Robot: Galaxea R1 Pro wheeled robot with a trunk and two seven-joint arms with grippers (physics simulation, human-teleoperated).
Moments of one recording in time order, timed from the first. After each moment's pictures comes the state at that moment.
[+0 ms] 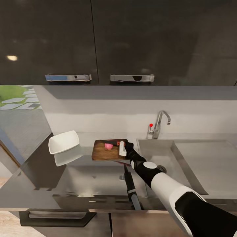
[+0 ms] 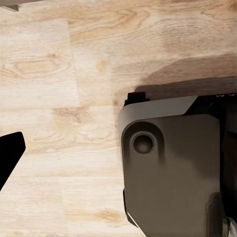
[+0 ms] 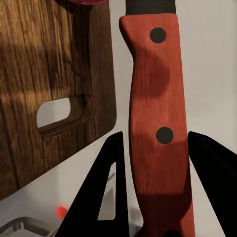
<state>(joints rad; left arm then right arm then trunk) -0.38 -0.05 -0.35 0.07 0.23 -0.01 0.14 -0.98 0.17 0.52 -0.36 1.10 0.08 -0.04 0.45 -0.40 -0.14</state>
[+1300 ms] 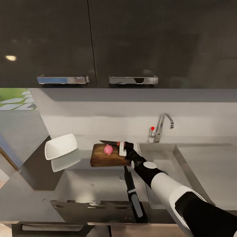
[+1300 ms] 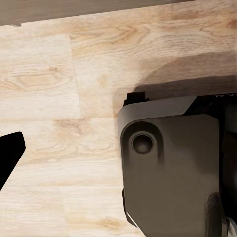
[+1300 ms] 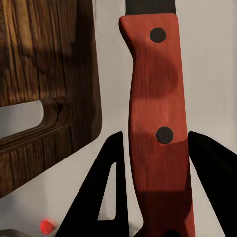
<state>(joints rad) -0.38 -0.05 -0.35 0.07 0.23 -0.01 0.14 -0.98 0.17 0.52 -0.36 1.10 0.08 -0.04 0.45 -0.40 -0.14</state>
